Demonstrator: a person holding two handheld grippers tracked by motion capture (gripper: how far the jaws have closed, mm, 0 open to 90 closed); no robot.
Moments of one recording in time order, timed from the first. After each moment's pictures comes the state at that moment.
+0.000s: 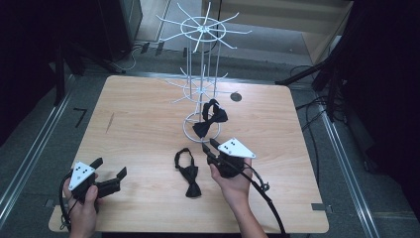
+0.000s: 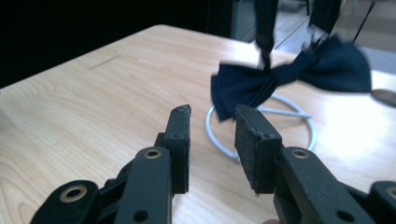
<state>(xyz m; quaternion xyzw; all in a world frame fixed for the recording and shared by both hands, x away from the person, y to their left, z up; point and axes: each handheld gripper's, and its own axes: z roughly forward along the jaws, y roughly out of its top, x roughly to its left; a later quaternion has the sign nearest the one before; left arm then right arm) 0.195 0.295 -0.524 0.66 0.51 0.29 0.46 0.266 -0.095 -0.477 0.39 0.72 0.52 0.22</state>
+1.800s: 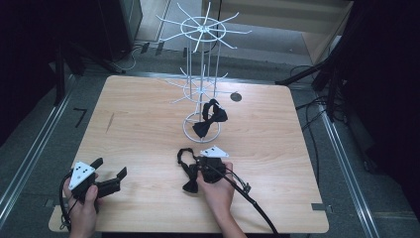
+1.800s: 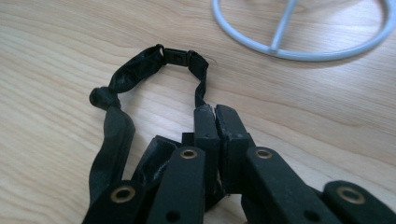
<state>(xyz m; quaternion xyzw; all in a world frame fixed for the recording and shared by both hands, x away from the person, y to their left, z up) 0.196 0.295 -0.524 0.67 0.51 0.29 0.46 0.278 -0.054 -0.540 0.48 0.76 0.40 0.16</state>
